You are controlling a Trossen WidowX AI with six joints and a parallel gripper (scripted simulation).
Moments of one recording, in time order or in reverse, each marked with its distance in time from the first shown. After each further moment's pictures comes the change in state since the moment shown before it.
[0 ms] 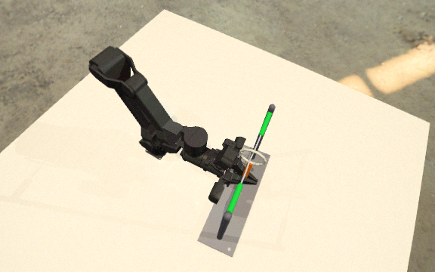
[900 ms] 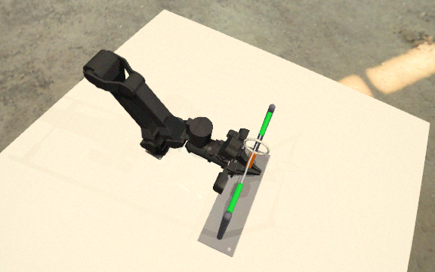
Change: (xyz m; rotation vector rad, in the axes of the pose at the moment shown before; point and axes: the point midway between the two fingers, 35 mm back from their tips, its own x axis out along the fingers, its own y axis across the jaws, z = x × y) arm 0.000 0.029 0.001 0.010 -0.005 -0.002
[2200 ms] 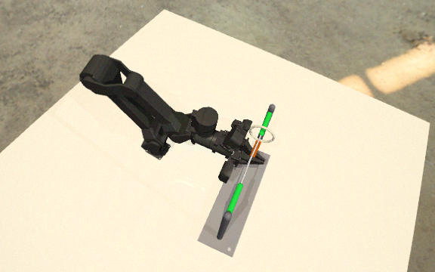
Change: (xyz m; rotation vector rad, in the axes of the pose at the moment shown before) arm -0.001 0.035 -0.002 -0.021 0.011 0.024
